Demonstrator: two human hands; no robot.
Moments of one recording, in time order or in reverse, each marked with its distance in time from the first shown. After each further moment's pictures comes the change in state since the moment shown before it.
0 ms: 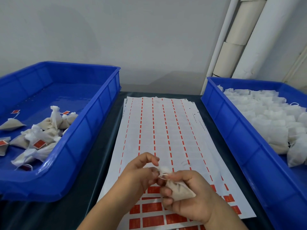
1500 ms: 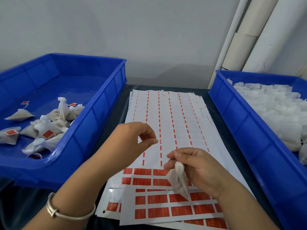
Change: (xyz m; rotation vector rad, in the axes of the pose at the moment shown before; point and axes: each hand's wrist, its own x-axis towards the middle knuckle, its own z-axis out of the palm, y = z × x) left_hand 0.011 0.066 -0.011 1.340 0.145 0.370; right_hand -0.007 -0.026 0.006 -0.668 0.101 -0.388
